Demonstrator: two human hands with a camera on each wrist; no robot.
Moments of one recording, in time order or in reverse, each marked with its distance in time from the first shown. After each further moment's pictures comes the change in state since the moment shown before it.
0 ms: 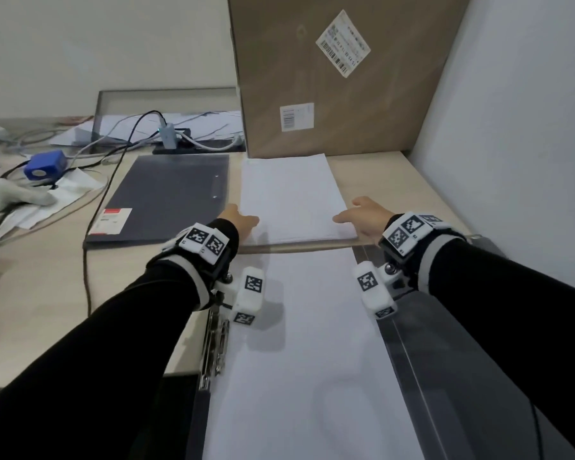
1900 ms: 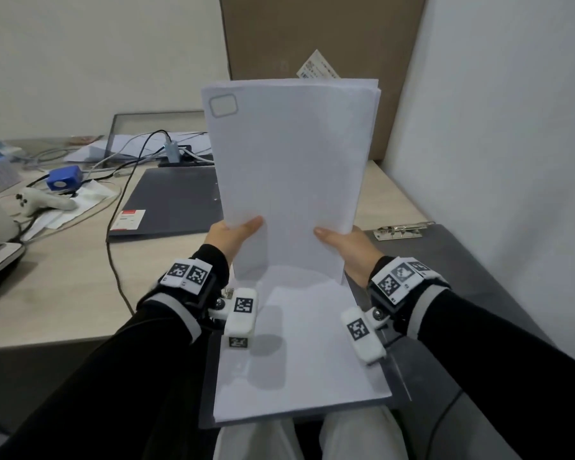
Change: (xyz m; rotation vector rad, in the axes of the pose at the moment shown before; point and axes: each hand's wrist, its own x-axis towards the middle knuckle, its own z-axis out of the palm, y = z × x) left_hand -0.101 -0.034 0.005 -0.794 -0.050 0.196; right_hand -0.136 0.032 0.034 0.637 -0.002 -0.212
